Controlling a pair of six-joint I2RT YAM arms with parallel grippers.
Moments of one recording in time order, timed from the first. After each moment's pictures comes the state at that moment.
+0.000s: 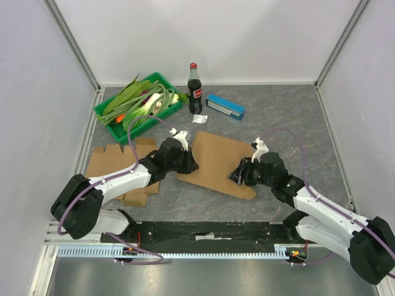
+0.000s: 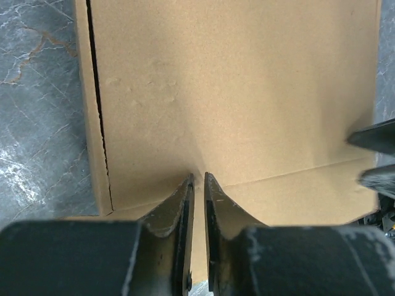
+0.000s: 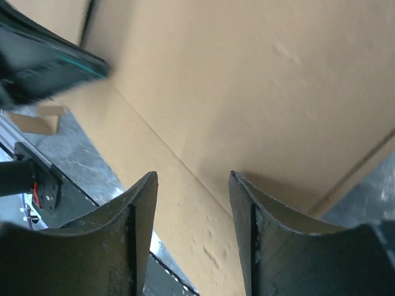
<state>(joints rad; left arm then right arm) -0.70 1.35 0.66 0.00 0.11 -0.56 0.60 0.92 0.44 -0.04 -0.20 0.61</state>
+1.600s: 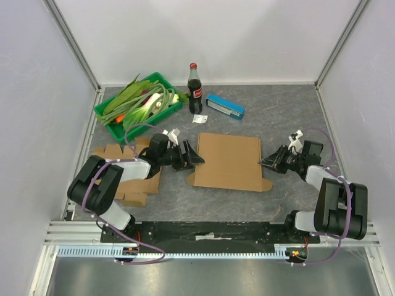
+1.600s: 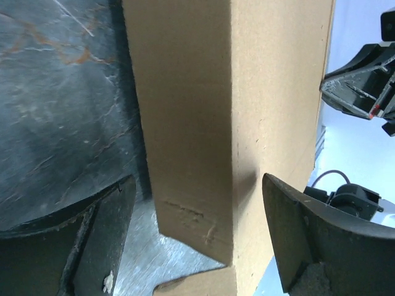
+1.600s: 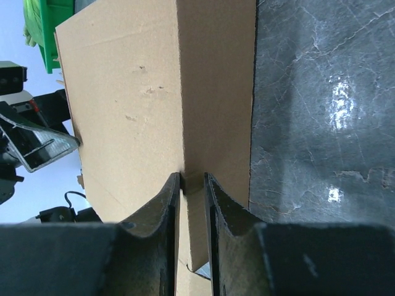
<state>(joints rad) -0.45 1.55 0.59 0.33 0.52 -0.78 -0.23 1.34 0.45 0.02 -0.84 0.46</state>
